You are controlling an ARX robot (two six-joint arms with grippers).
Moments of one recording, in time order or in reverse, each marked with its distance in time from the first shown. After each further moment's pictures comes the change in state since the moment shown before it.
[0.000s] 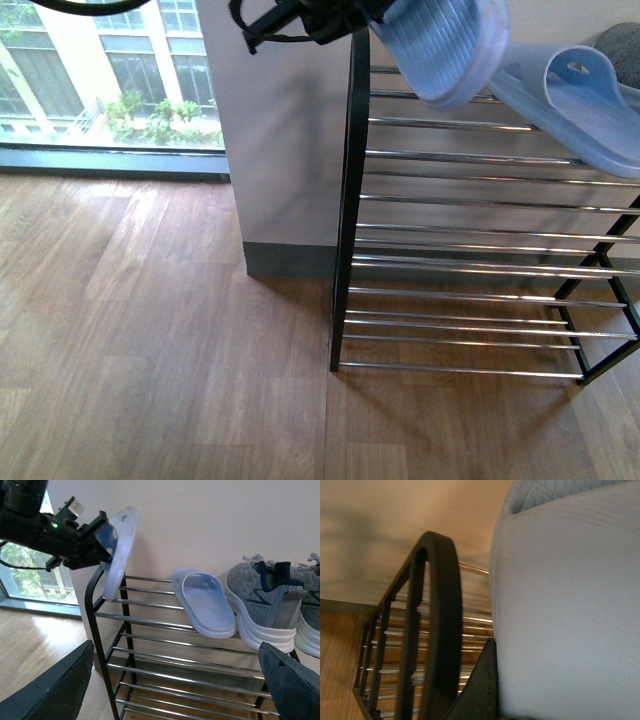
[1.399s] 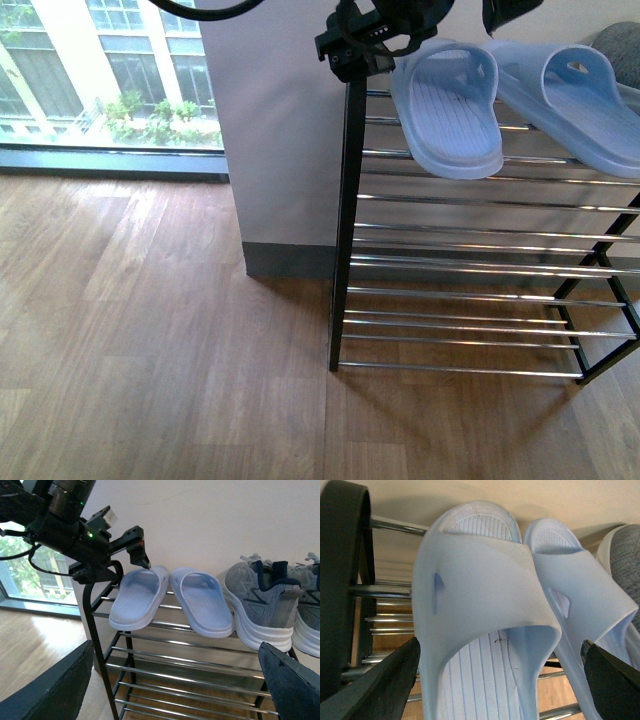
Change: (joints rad) left arm -0.076 0.119 0.227 -0.216 -0.055 0.070; right arm 0.000 0.000 0.000 0.000 0.000 0.000
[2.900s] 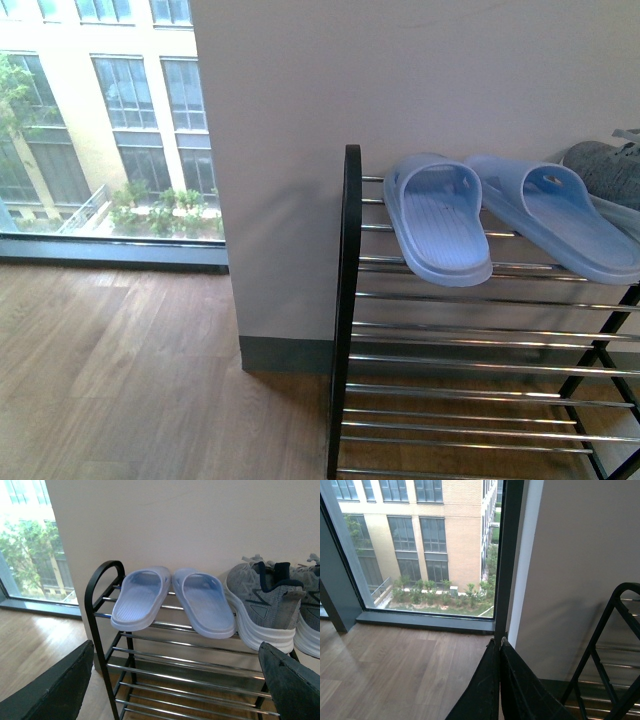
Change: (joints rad) left arm 0.492 -1.395 -1.791 0.969 -0.113 0.611; right arm 0.001 0.000 0.000 0.000 0.000 0.000
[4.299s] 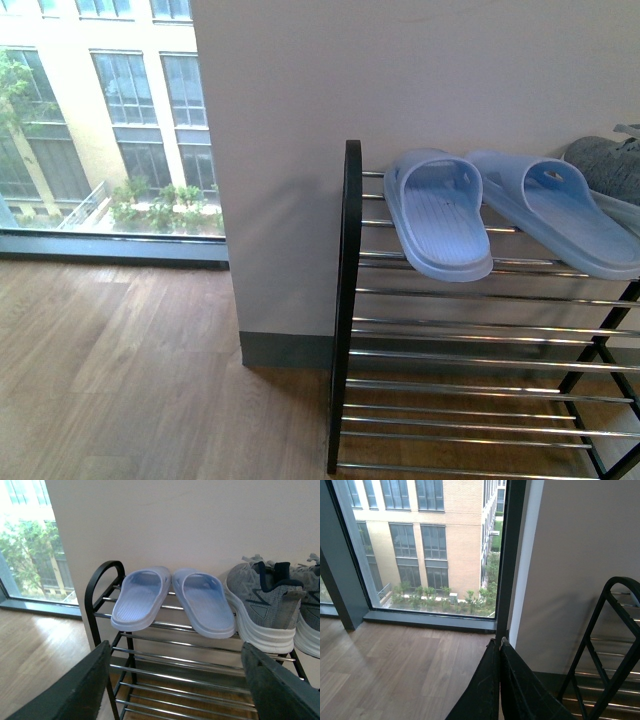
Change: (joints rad) left arm 0.085 -0.741 -0.125 -0.592 0.084 0.001; right arm 0.000 0.000 0.000 0.000 0.000 0.001
